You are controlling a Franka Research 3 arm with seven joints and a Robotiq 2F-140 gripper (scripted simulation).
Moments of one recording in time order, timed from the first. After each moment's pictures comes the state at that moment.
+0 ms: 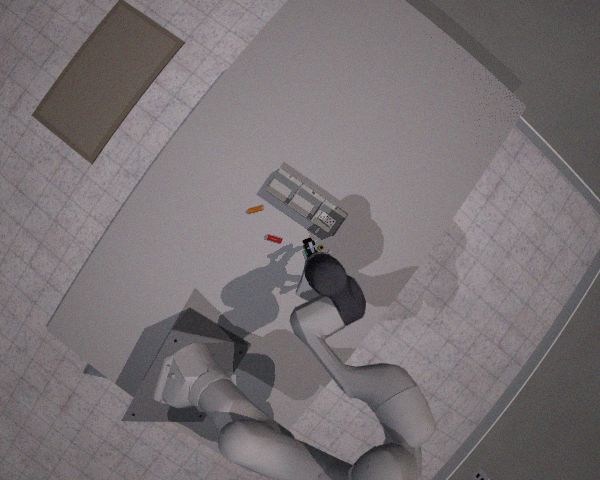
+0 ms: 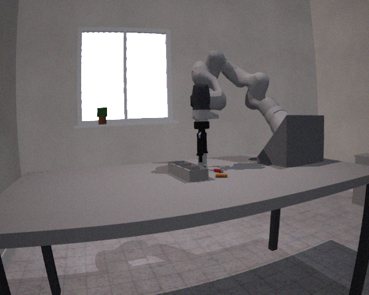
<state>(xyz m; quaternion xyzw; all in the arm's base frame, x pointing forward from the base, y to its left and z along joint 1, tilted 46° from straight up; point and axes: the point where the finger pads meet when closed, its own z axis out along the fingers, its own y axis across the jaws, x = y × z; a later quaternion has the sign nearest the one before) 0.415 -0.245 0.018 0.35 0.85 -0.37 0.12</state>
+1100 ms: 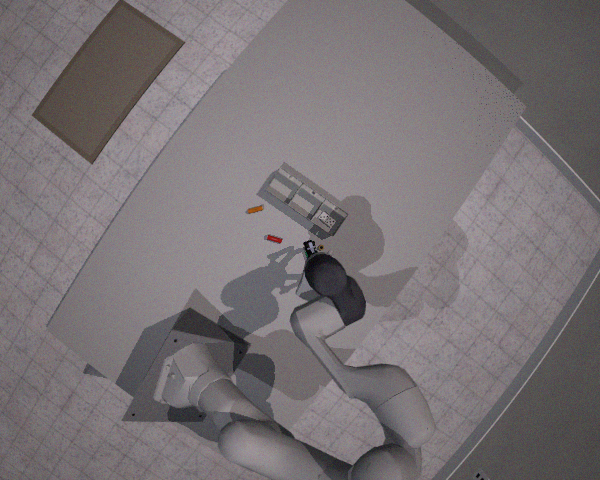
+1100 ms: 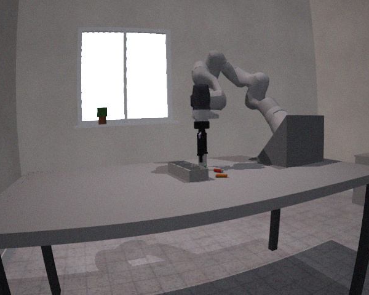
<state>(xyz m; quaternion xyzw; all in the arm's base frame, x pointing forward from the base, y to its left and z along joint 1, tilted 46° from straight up) 0.414 -0.245 0.018 0.35 0.85 -0.37 0.12</state>
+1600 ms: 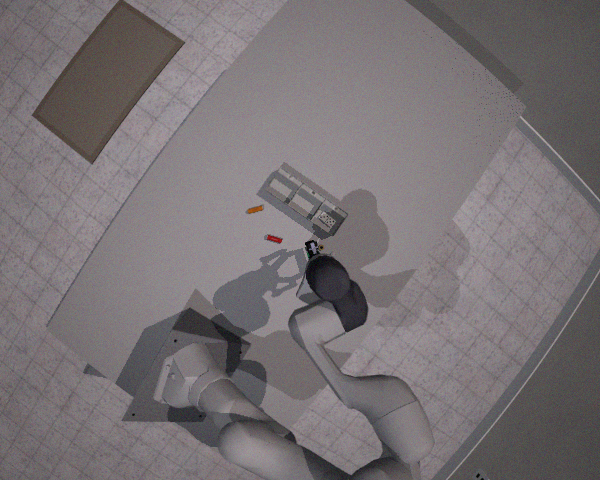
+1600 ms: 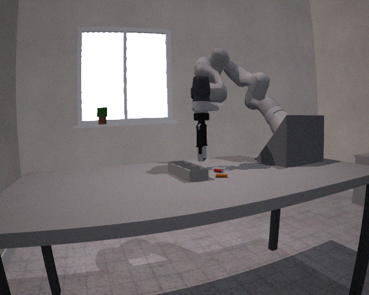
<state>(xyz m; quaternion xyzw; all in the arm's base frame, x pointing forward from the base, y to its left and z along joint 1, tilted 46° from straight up) 0.419 -0.215 0.046 0.35 0.85 -0.37 0.13</state>
